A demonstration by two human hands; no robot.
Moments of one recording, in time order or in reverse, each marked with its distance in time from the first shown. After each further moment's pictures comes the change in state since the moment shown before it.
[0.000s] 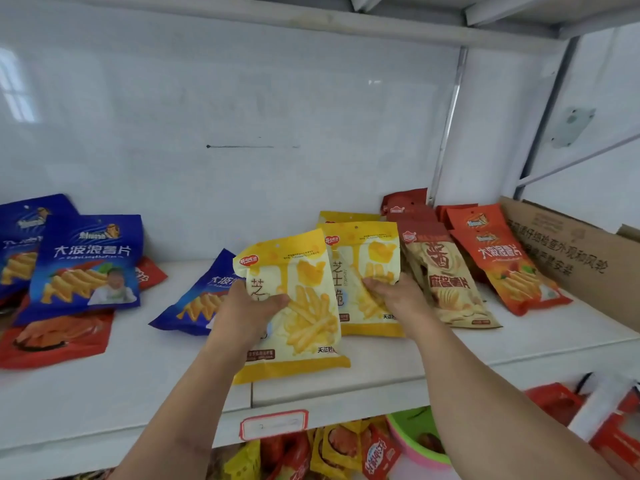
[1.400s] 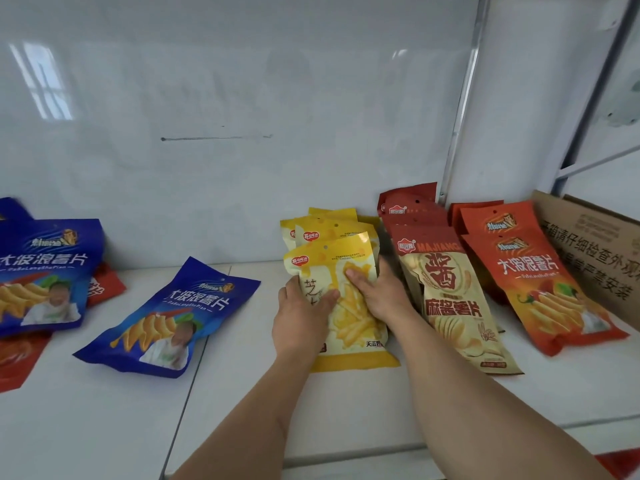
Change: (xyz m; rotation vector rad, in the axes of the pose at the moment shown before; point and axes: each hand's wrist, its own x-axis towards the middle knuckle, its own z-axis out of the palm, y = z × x) left_hand 0.061 0.012 0.171 0.285 0.175 0.084; right_hand 0.089 0.005 -0.006 -0.171 -0.124 -0.099
